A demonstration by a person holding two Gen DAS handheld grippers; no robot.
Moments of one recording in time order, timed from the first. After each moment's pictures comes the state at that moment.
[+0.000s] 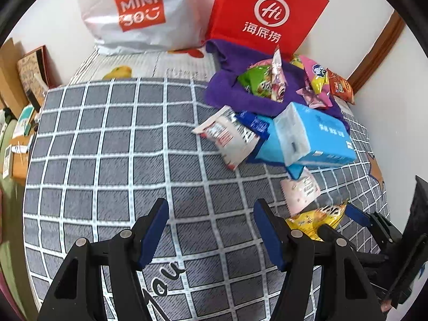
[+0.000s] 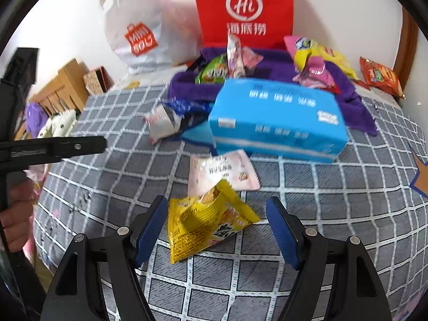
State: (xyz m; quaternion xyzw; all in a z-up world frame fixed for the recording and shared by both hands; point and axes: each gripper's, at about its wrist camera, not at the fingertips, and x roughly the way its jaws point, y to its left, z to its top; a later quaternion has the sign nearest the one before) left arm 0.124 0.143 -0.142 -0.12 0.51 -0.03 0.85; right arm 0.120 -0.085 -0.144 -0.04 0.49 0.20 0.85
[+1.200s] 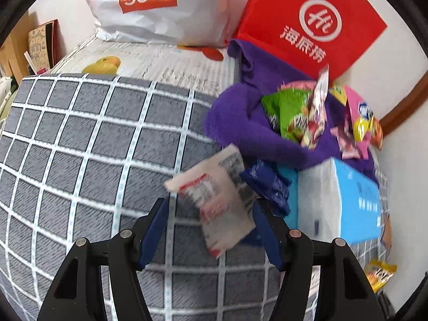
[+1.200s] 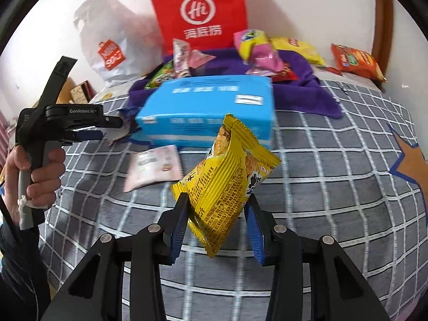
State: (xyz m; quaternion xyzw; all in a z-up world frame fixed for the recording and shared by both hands) left arm 0.216 0.124 -0.184 -0.20 0.49 0.05 0.85; right arm 0.134 -0.171 -0.154 -0.01 0.47 0.18 0.86
